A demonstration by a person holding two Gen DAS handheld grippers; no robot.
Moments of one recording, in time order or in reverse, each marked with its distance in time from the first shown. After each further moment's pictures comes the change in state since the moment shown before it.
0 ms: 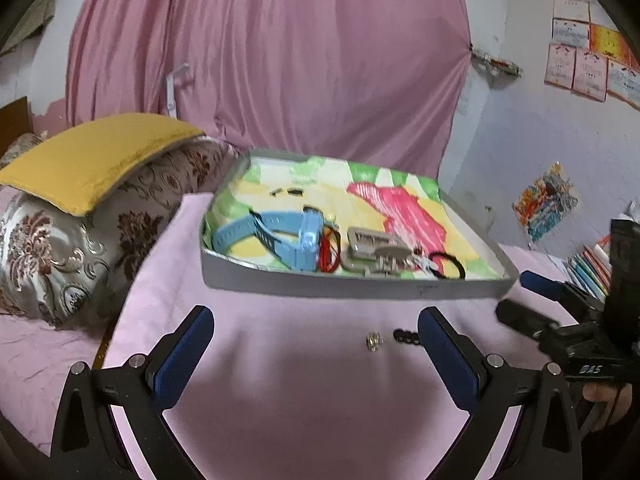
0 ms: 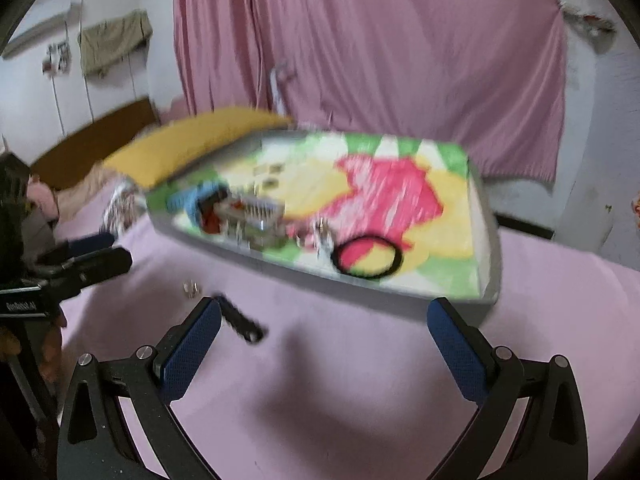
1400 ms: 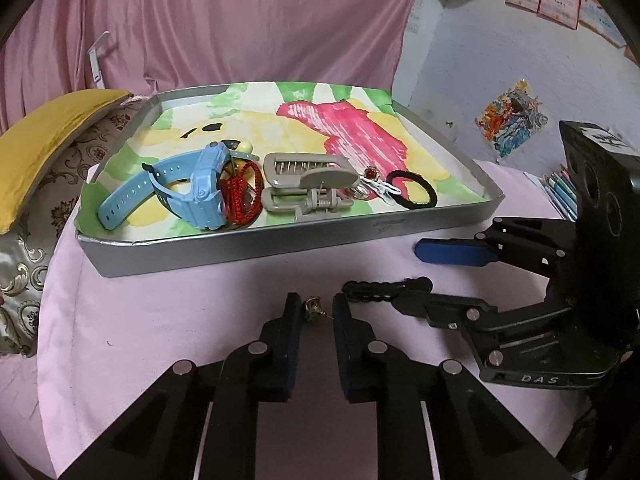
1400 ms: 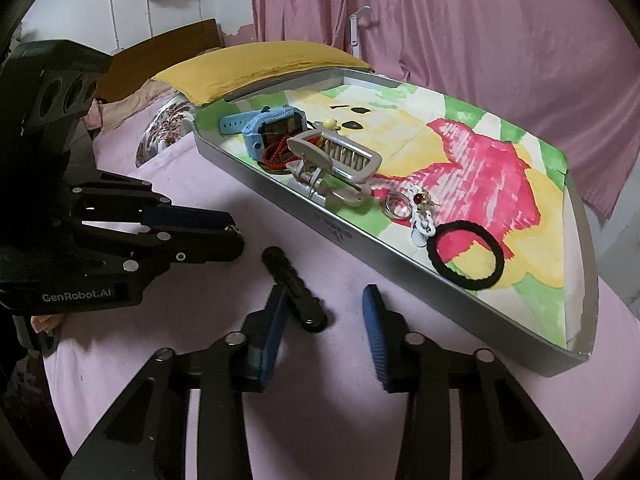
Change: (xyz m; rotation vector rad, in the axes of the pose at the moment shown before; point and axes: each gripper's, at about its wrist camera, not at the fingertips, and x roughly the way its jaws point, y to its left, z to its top) left arm 0.056 -0.036 0.000 0.162 0.262 -0.134; right arm 0.041 0.043 0.011 -0.243 0.177 0.139
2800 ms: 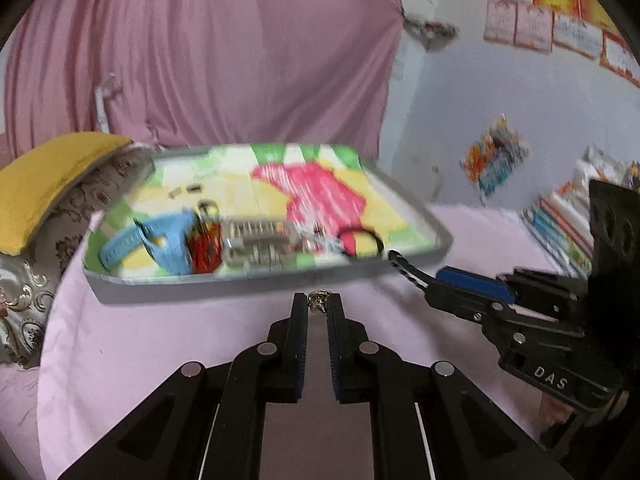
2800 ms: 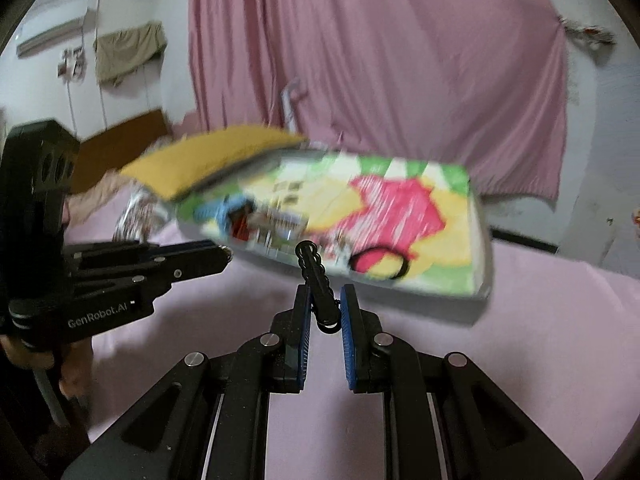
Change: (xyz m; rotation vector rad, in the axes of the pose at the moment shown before) left arm -0.042 -0.040 0.000 0.004 -0.226 0.005; right arm -0.083 -0.018 -0.032 0.232 -0.336 -0.165
